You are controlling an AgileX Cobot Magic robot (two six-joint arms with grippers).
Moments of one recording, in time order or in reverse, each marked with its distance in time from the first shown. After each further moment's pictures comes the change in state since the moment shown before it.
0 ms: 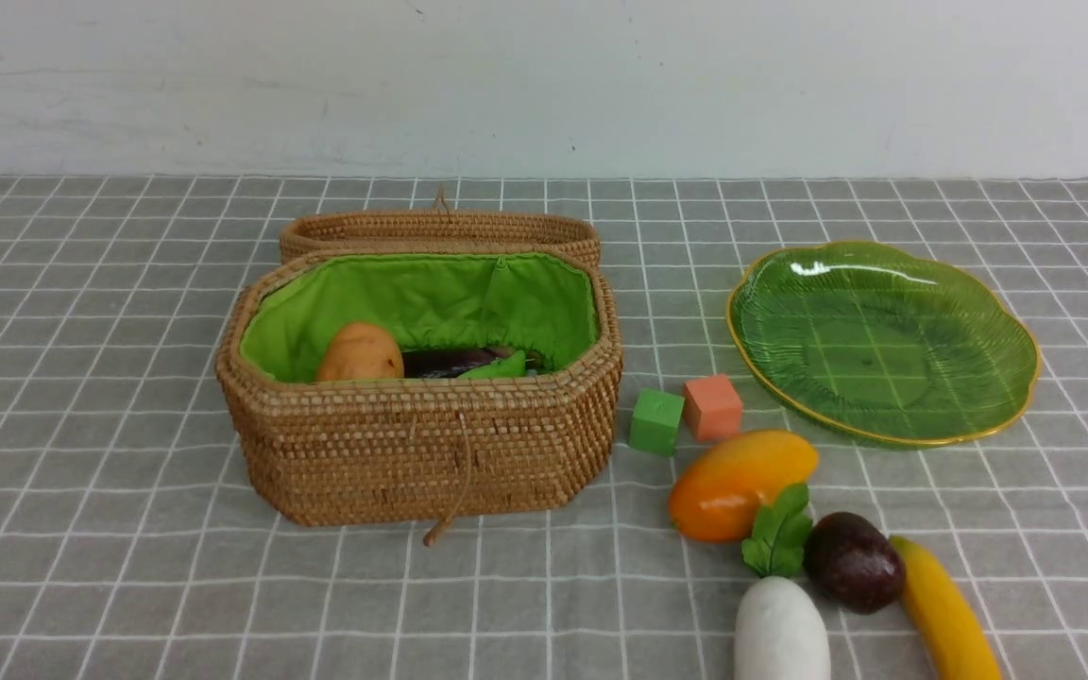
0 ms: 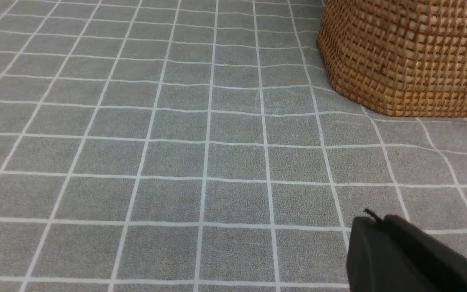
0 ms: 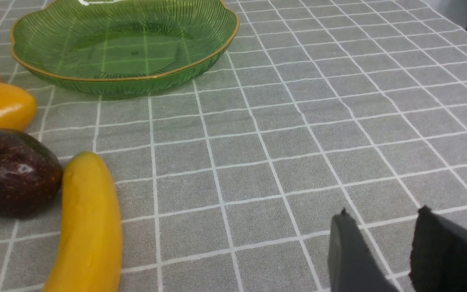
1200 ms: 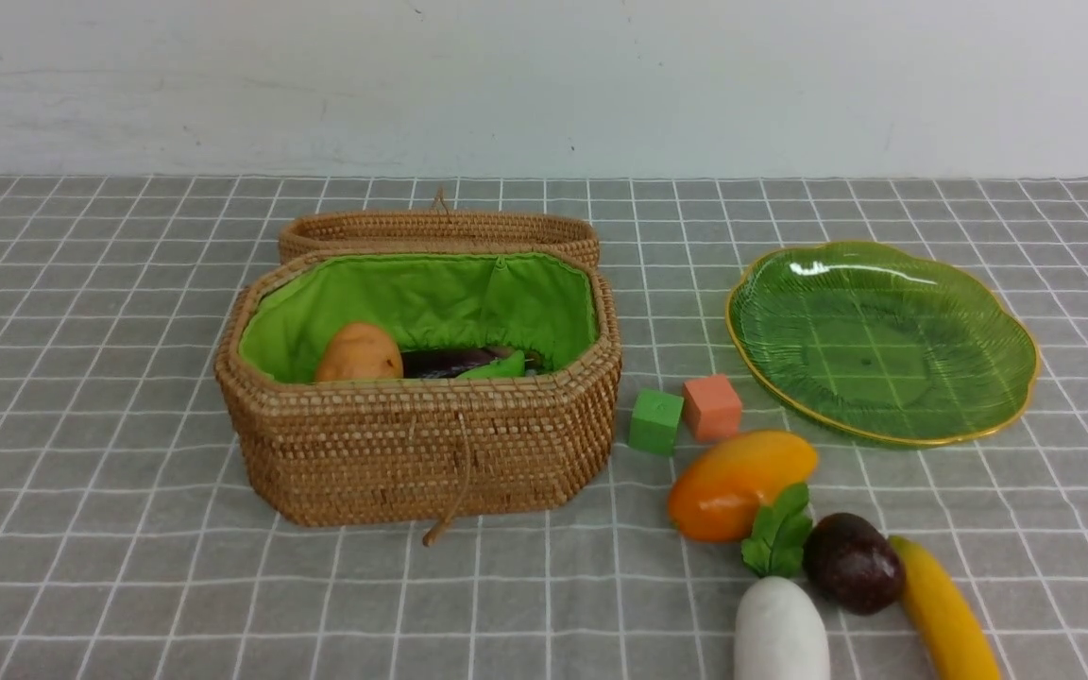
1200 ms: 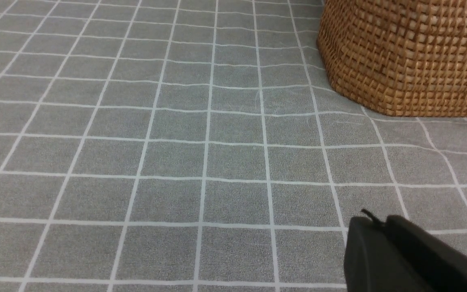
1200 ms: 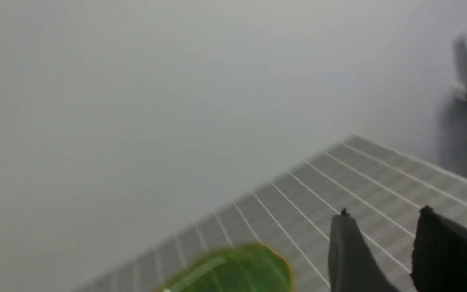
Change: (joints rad) right arm 0.000 0.448 -0.690 -0.164 0.100 0.554; left arm 0.000 0.000 0.000 0.000 0.000 0.000
